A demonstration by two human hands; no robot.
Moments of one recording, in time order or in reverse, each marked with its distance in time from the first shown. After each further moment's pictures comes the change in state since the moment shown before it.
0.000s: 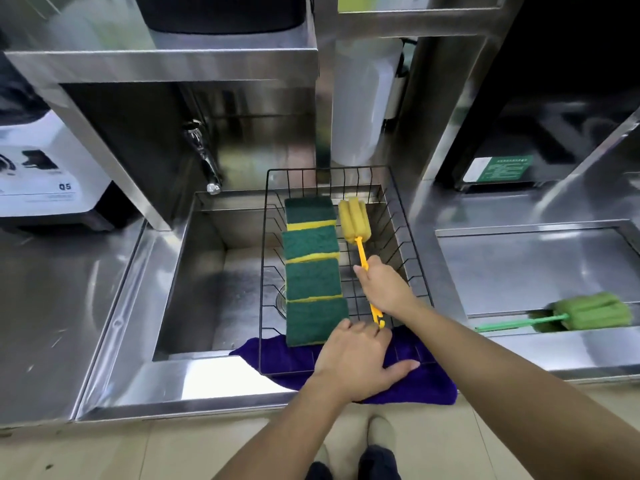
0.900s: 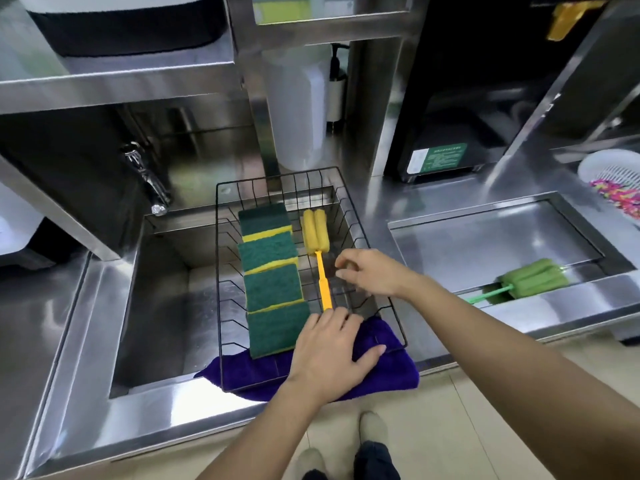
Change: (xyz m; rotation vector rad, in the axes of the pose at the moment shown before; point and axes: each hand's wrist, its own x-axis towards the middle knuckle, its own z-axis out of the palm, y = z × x) left_hand 0.009 0.020 -0.004 -0.100 0.126 0.042; right_hand -0.029 0.027 -0.070 0.000 -0.156 -0.166
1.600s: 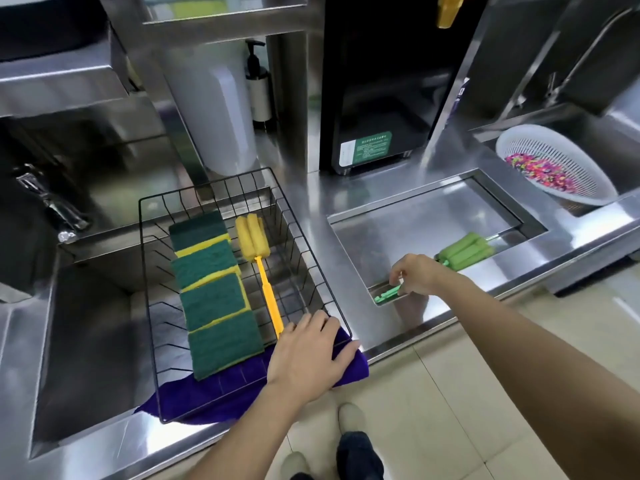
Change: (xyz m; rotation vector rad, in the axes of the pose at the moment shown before) left_hand 0.017 0.025 0.014 0.110 -0.215 0.002; right_hand -0.056 0.138 -0.032 -0.229 -0.015 0.444
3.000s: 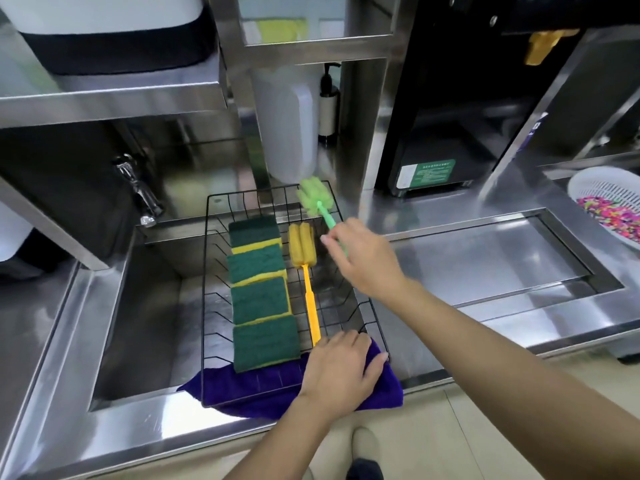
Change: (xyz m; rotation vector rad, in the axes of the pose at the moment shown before) left_hand -0.003 -0.001 -0.001 -0.159 0.179 -0.054; right_hand -0.016 -0.170 -0.026 0.096 0.795 -0.684
